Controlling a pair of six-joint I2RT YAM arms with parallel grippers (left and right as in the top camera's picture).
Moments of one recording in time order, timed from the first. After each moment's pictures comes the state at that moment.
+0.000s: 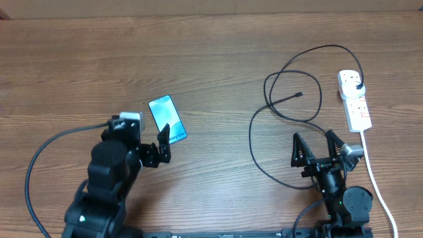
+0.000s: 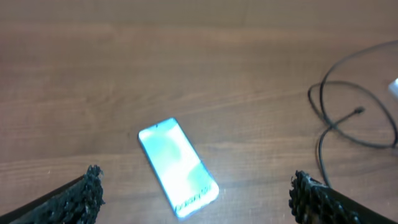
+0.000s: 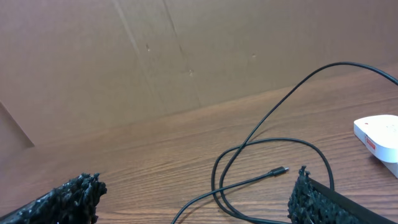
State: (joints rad) left arm -0.27 0.68 0.72 -0.56 -0.04 -0.19; right arm 0.03 0.01 0.02 -0.02 -0.16 0.33
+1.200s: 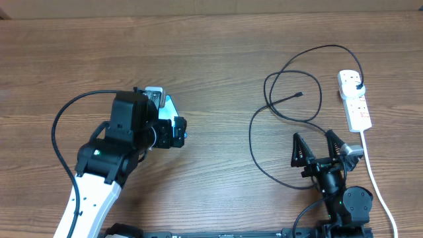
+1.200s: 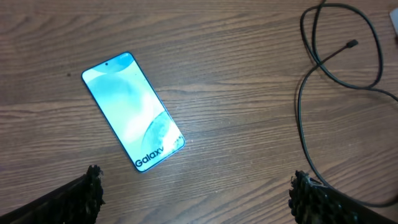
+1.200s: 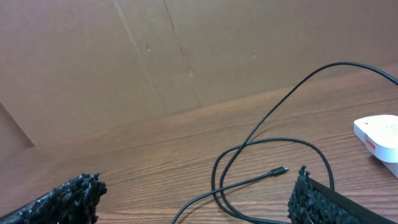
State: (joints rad) left arm -0.27 1.11 0.99 -0.78 0.14 -0.24; right arm 0.03 0.01 0.02 -0.02 -0.16 0.33
